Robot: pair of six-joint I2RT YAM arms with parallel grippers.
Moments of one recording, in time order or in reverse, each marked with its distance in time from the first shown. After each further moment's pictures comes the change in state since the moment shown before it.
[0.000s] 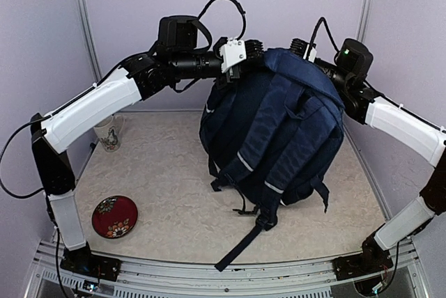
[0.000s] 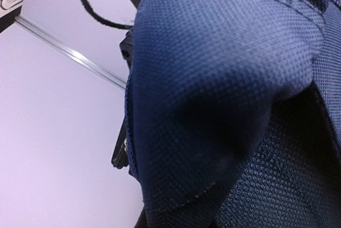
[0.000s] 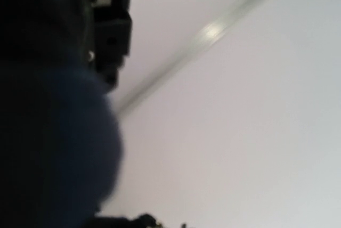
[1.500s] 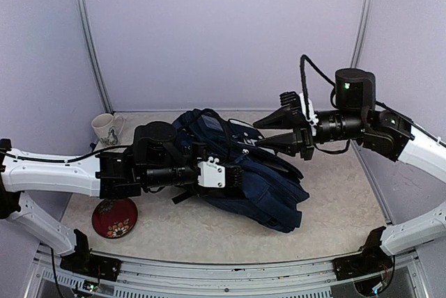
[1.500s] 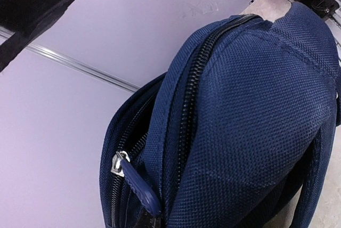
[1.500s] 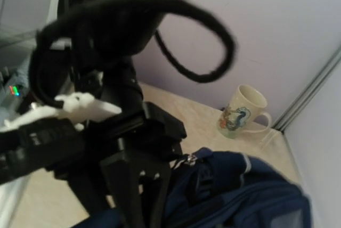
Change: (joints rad) left arm -0.283 -0.457 -1.024 0.433 -0.369 0.033; right arm 0.383 -0.326 -0.174 -0.618 0.135 0.182
